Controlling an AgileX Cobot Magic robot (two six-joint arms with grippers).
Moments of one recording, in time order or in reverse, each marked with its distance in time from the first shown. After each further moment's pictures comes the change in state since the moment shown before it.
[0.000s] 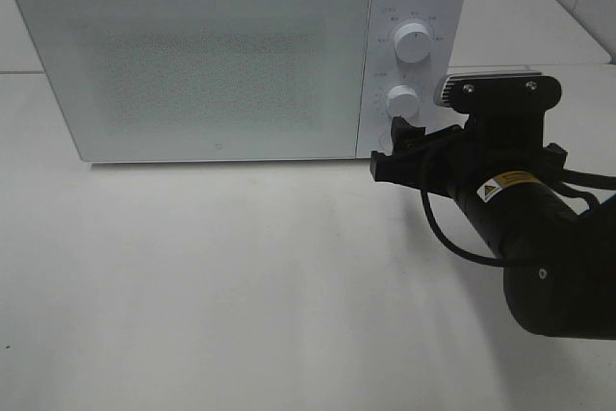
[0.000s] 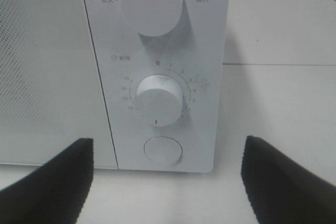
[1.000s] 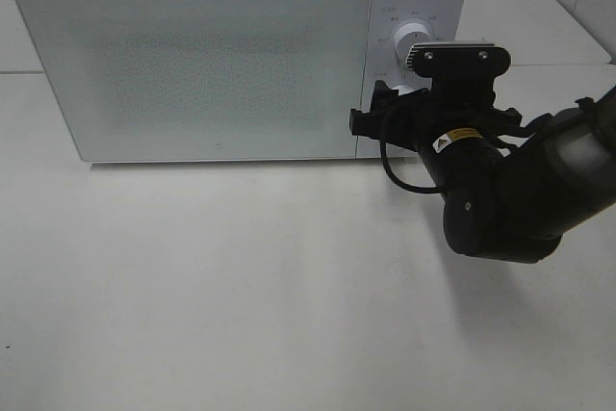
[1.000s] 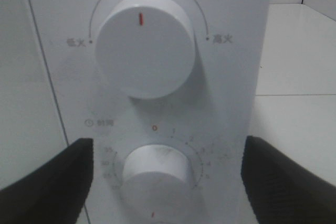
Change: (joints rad) left arm 0.000 0.000 0.000 0.000 0.000 0.000; right arm -0.126 0.201 -0.258 -0.089 -0.004 0.000
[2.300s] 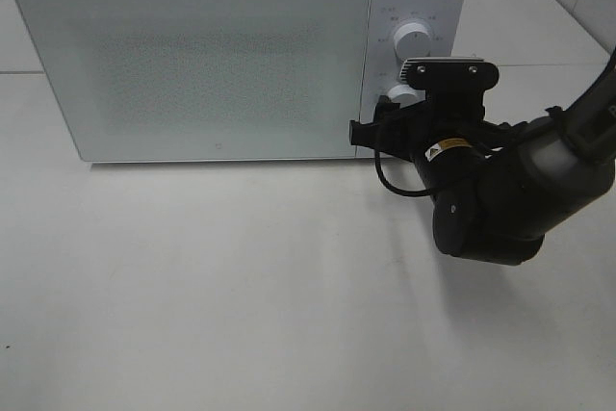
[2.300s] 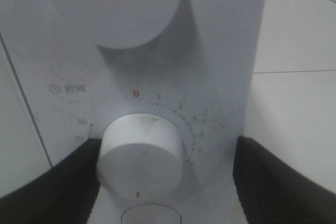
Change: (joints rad) left arm 0.000 0.000 0.000 0.000 0.000 0.000; right arm -0.016 0.069 -0.045 0.024 0.017 0.009
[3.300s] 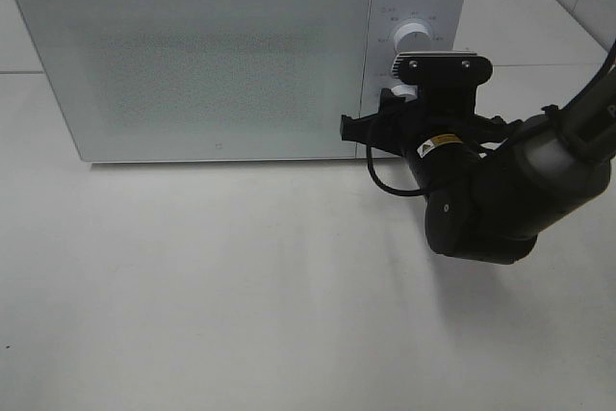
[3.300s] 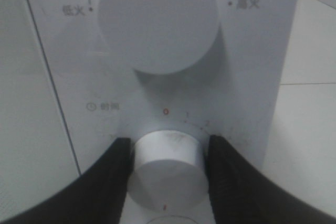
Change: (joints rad) left arm 0.000 0.000 0.000 0.000 0.000 0.000; right arm 0.030 -0.009 -0.007 0.006 -0.011 -0.009
